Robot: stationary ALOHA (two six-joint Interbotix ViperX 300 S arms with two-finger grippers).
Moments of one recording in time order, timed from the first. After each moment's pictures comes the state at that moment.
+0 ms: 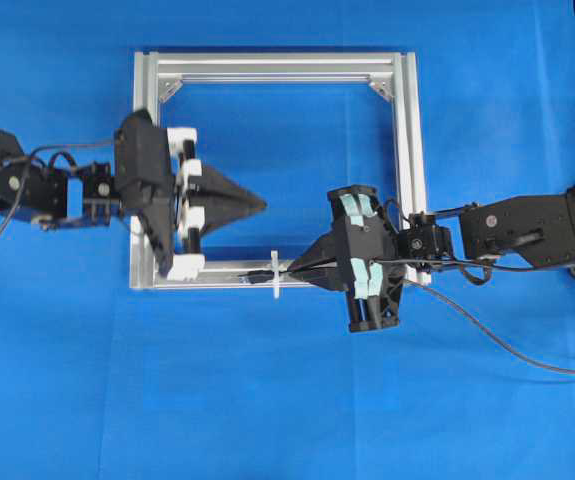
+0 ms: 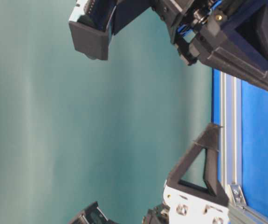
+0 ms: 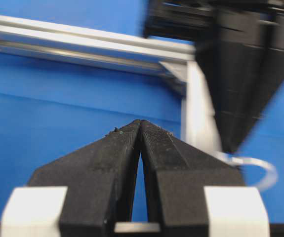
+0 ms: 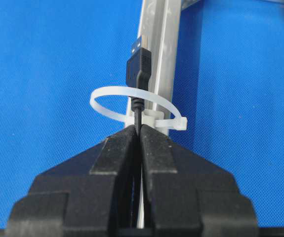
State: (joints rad) left arm -0.02 0.11 0.89 -0.09 -0.79 -0.08; right arm 0.12 0.06 0.79 0.03 -0.29 0.08
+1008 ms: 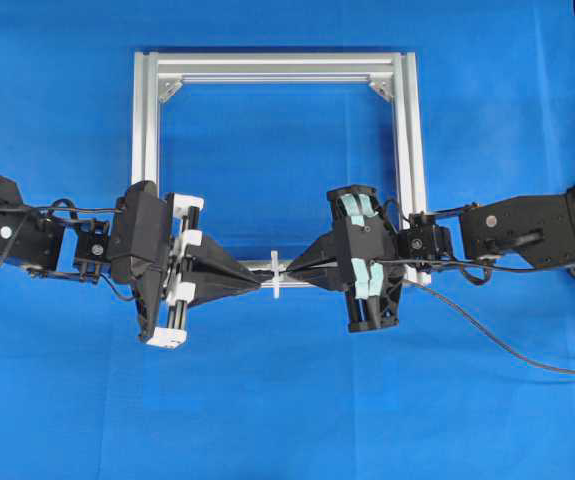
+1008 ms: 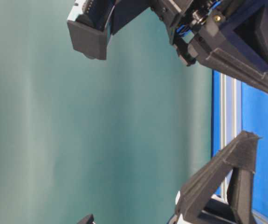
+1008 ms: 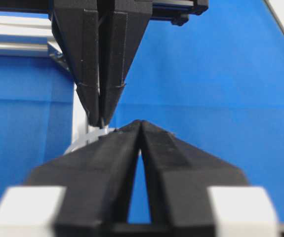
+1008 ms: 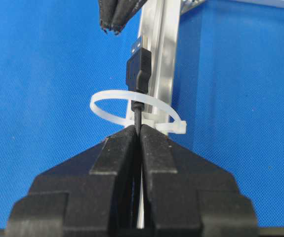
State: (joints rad) left arm -0.19 0.11 0.88 -0.09 -0.76 -0.10; right arm 0.12 0.06 0.79 0.03 -0.29 0.08
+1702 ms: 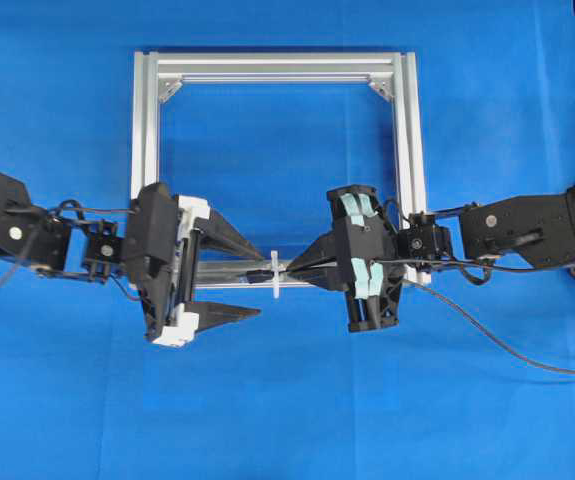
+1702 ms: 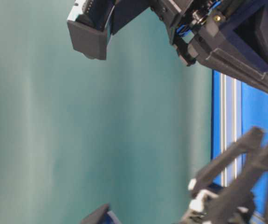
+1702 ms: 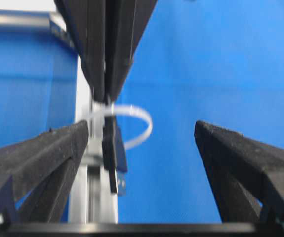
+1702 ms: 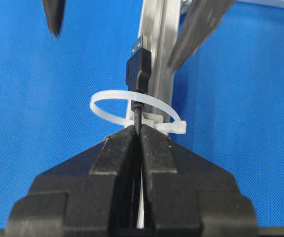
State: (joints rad) left arm -0.18 0.17 0.86 -0.09 -0.72 -0.11; right arm 0.12 0.06 0.79 0.03 -0.29 0.08
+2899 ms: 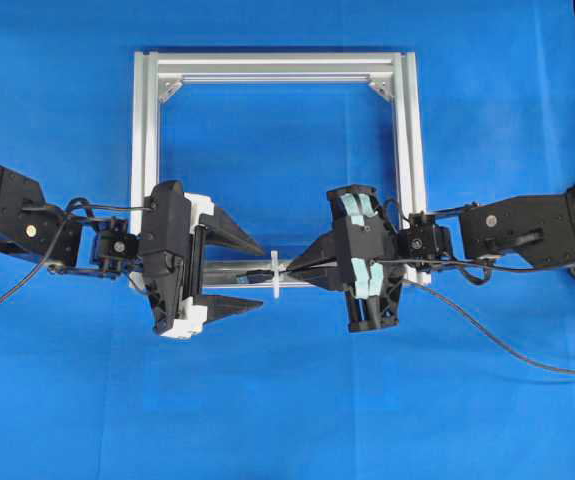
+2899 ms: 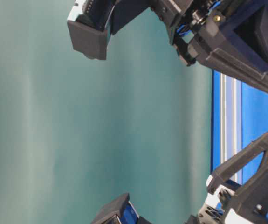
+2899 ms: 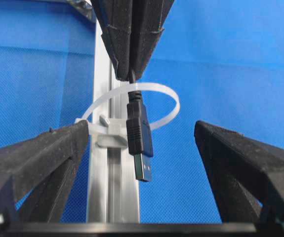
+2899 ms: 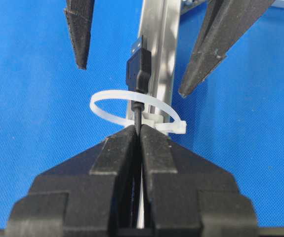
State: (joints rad) left arm -0.15 0.20 0.85 -0.09 -0.69 -0.11; right arm 0.12 0.06 0.79 0.03 -0.29 0.08
